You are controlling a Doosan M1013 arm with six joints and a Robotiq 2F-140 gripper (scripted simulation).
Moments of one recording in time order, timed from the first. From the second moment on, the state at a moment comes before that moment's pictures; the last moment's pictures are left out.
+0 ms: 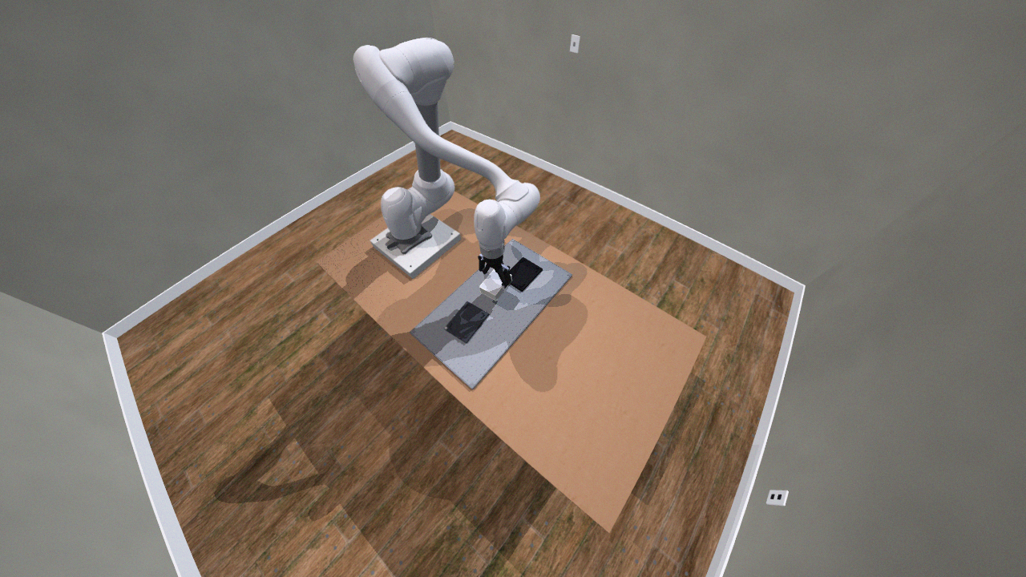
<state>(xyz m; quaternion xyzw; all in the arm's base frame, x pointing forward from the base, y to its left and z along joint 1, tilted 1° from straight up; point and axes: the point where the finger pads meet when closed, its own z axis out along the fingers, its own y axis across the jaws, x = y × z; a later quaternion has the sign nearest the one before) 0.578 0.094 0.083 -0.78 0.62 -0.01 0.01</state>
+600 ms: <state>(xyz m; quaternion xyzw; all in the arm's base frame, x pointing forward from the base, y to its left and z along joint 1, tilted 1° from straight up) 0.580 0.041 0.083 -0.78 0.62 -0.01 0.01</state>
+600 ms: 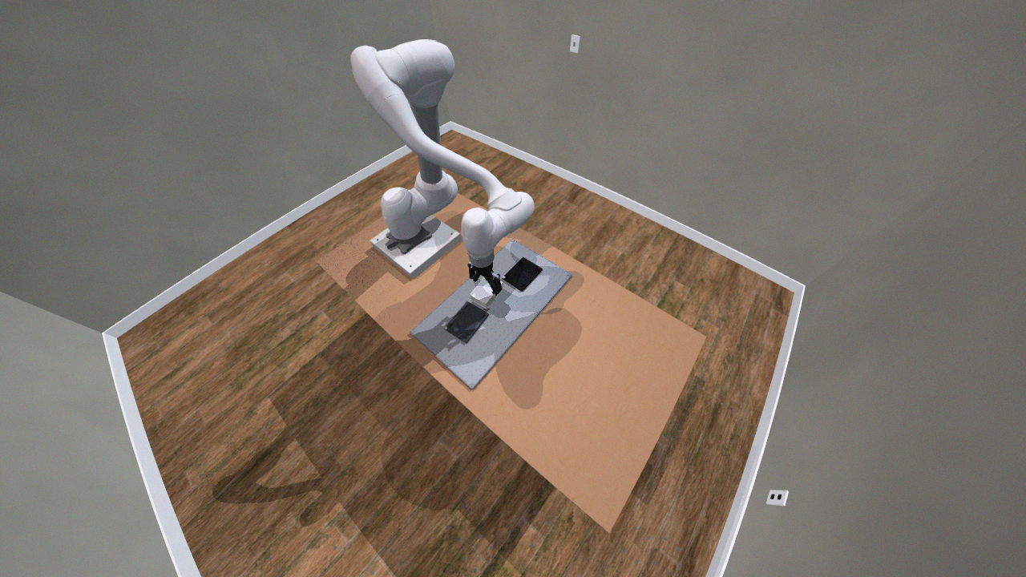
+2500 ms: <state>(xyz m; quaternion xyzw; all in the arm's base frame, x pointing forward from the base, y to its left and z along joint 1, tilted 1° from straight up) 0.585 -0.089 0.082 -0.79 0.62 -0.01 0.01</state>
